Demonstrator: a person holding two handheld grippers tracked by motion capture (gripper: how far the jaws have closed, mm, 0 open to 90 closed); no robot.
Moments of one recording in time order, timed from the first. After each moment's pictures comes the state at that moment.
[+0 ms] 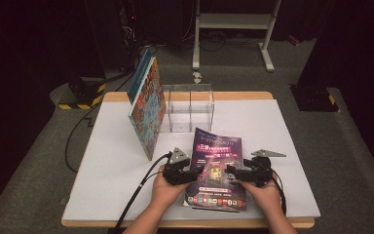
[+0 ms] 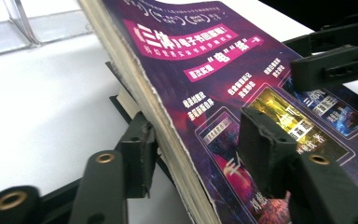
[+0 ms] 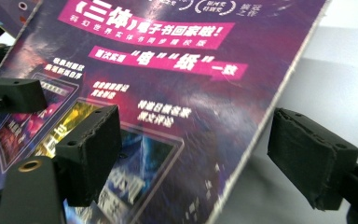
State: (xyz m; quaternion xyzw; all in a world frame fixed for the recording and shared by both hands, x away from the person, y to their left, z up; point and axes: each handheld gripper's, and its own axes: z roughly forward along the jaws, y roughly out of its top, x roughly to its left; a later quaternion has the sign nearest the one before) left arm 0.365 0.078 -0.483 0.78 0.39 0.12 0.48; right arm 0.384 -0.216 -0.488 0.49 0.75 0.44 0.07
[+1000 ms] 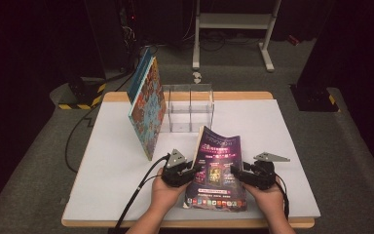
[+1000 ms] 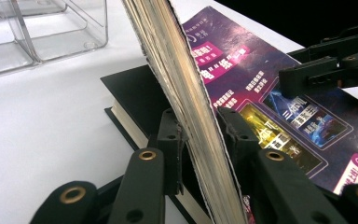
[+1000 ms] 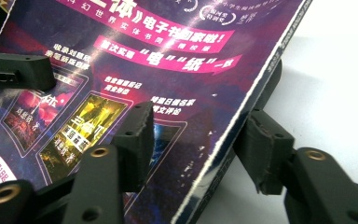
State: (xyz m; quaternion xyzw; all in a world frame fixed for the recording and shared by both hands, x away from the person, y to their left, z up) left arm 0.353 0.080 -0.474 0.76 0.39 0.12 0.50; right arm 0.365 -0.221 -0.477 0.47 0.75 0.45 0.09
